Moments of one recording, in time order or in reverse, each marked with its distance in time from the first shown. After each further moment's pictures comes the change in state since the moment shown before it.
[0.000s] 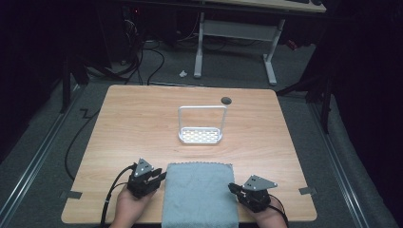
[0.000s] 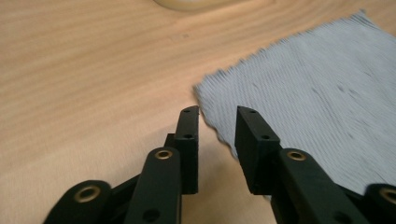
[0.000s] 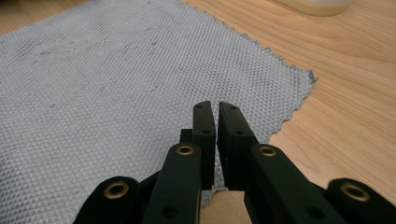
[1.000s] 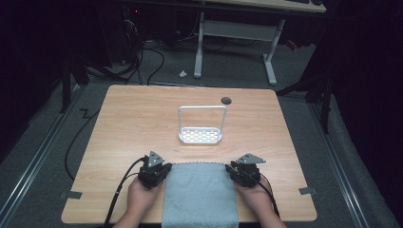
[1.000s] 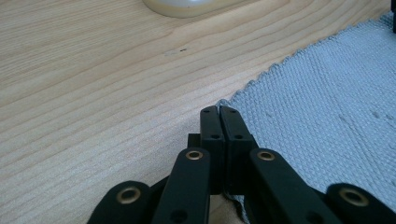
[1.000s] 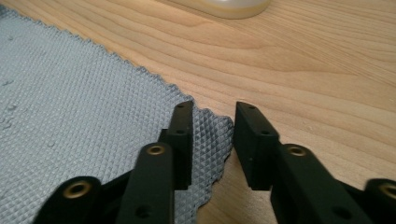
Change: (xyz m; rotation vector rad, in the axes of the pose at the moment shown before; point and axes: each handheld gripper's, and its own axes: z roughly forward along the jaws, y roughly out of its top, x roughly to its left) left arm -0.005 0.013 0.025 0.044 0.008 0.040; right arm -0.040 0.028 0.055 0.044 -0.179 0.170
